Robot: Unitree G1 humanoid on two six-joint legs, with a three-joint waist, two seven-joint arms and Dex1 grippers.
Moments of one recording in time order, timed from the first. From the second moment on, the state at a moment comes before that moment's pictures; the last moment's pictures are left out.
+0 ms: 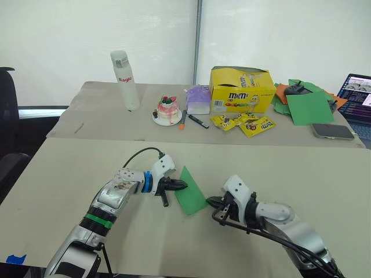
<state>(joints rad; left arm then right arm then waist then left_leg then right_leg) -0.46 0.47 -0.32 0.15 -0.23 0.48 -1.03 0.01 -0.54 0.24 -0.52 0.23 0.75 0.65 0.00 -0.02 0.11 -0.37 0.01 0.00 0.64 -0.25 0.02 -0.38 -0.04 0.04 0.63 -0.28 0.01</state>
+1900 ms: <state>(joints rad) -0.38 0.41 -0.20 0.26 -0.16 0.21 -1.05 -0.30 -0.42 0.37 -0.25 0.22 0.76 0.68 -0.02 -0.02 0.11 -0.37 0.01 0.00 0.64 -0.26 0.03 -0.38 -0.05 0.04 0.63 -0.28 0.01</state>
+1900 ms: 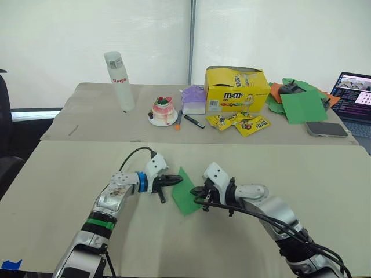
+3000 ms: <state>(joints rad) -0.50 0.55 -0.19 0.23 -0.25 0.15 -1.20 -0.23 -0.57 0.30 -0.41 0.25 0.70 0.77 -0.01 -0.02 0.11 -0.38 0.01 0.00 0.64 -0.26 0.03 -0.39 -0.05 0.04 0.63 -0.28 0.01</state>
